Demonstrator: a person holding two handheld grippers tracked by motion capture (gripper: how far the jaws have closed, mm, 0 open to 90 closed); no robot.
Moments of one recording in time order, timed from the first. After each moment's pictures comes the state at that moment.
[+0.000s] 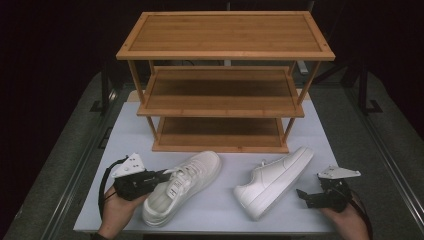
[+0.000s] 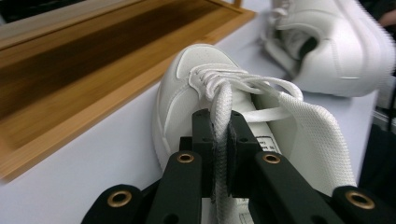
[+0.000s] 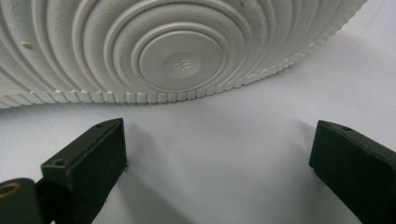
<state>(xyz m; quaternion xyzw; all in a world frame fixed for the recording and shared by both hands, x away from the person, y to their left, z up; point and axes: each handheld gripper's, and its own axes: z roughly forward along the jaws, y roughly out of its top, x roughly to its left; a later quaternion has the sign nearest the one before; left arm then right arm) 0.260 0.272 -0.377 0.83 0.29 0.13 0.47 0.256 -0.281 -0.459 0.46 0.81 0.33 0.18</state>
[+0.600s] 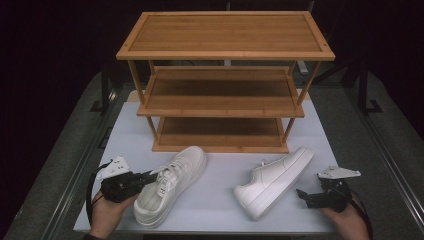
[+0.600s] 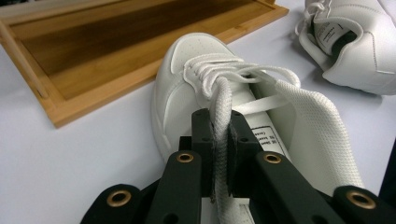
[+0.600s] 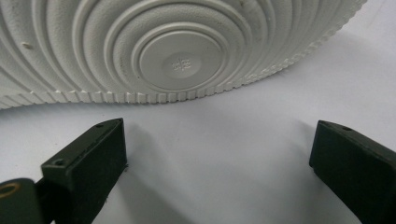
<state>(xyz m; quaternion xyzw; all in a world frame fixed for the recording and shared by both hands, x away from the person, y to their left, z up) 0.256 0.303 -0.392 0.81 0.34 0.12 0.47 0.256 -0.281 -0.459 0.46 0.81 0.33 0.18</state>
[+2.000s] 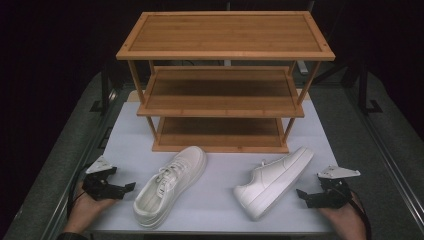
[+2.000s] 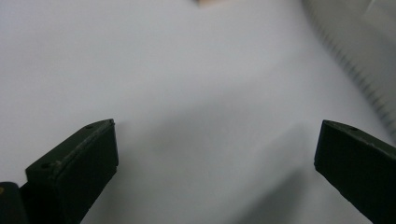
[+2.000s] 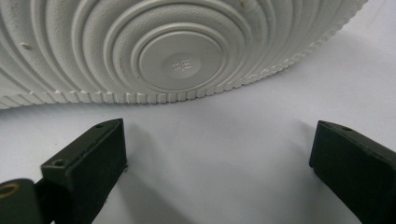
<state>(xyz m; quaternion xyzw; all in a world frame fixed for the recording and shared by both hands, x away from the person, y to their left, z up) 0.291 0.376 -0.450 0.83 0.41 0.17 0.32 0.256 -0.281 -0.458 0.46 0.81 0.33 0.18</state>
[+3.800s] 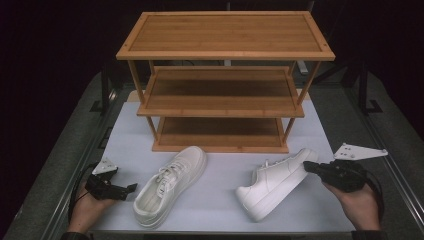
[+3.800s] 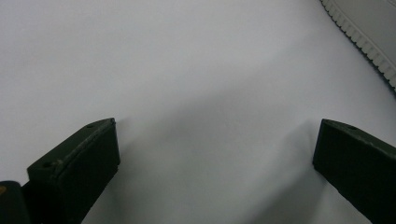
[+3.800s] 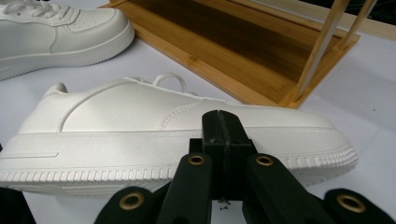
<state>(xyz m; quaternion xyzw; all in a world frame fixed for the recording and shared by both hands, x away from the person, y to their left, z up) 0.292 0.376 -0.450 0.83 0.41 0.17 0.33 0.256 -0.278 -0.363 0.39 0.80 0.44 0.15</state>
